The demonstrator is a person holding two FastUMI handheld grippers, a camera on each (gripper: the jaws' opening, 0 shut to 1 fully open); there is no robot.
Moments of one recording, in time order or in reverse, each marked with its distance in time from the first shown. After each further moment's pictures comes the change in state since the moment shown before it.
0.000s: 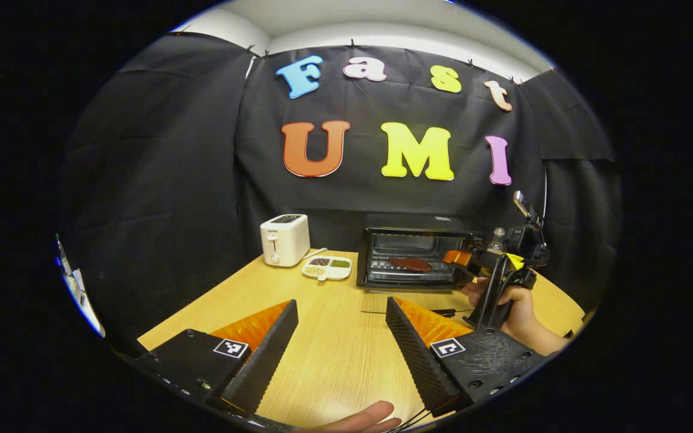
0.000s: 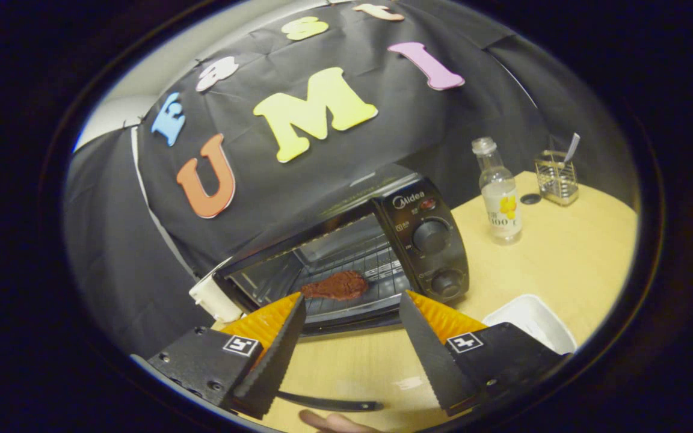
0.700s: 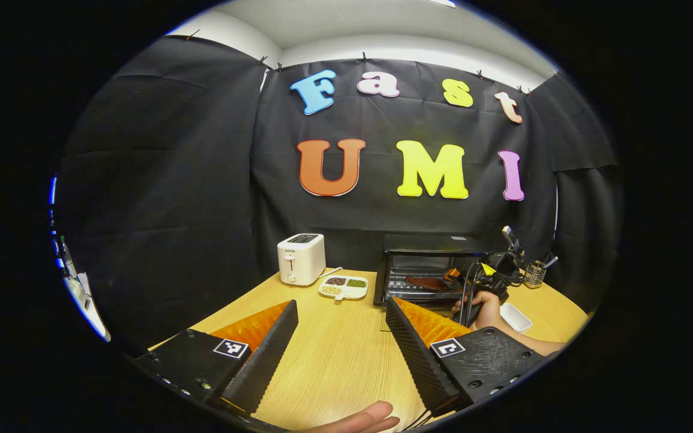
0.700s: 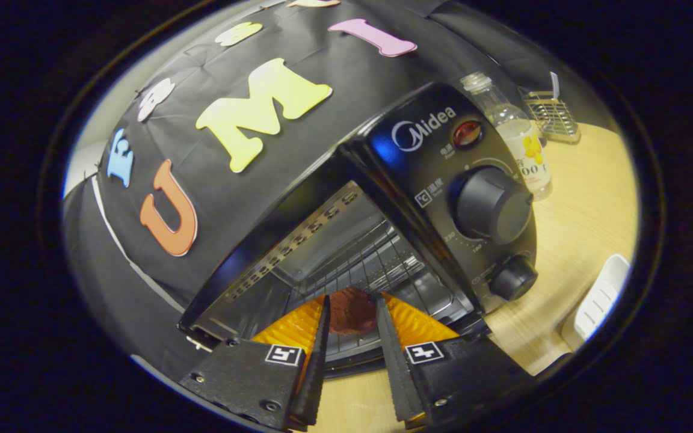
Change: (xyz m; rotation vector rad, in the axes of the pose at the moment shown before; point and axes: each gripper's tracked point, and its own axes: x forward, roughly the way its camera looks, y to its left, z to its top) left arm -0.003 0.036 0.038 -0.012 -0.112 0.070; right arm 0.121 -0.004 -0.009 0.284 0.022 -0.071
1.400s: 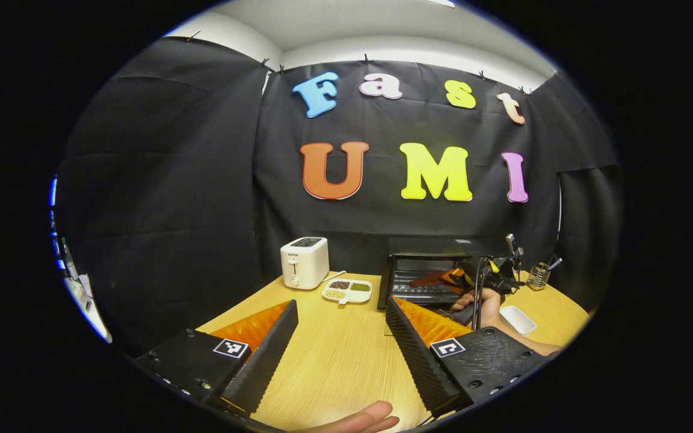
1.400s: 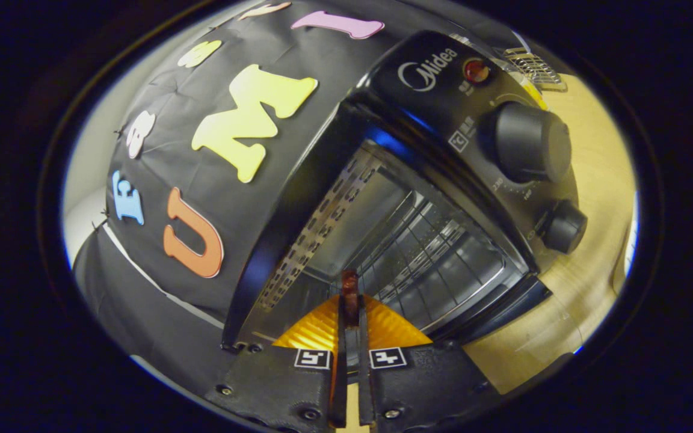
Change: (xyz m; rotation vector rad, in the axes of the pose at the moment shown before) left arm 0.007 0.005 0.007 0.007 -0.028 0.010; right arm 0.012 0.036 -0.009 0.233 0.061 0.113
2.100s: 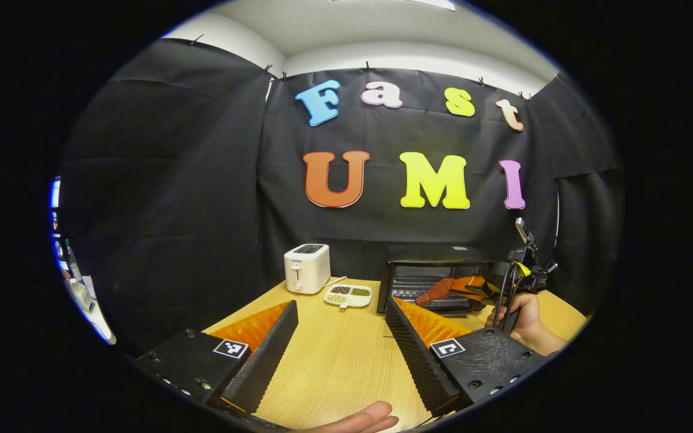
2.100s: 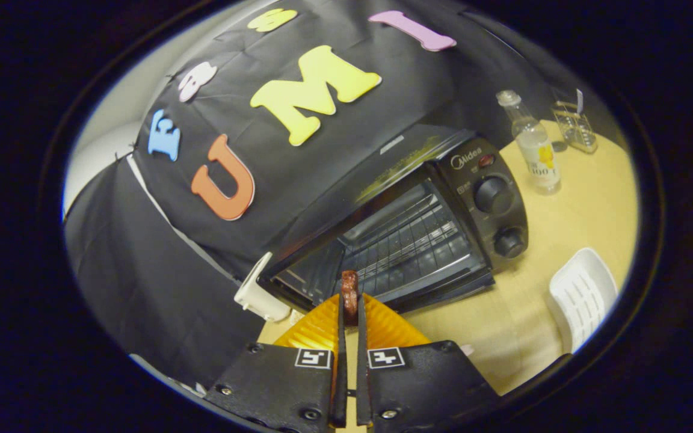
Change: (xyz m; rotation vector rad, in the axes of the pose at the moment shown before) left arm -0.016 0.011 0.010 -0.002 -0.016 0.012; right arm -0.097 0.027 -0.021 -0.170 0.149 0.033
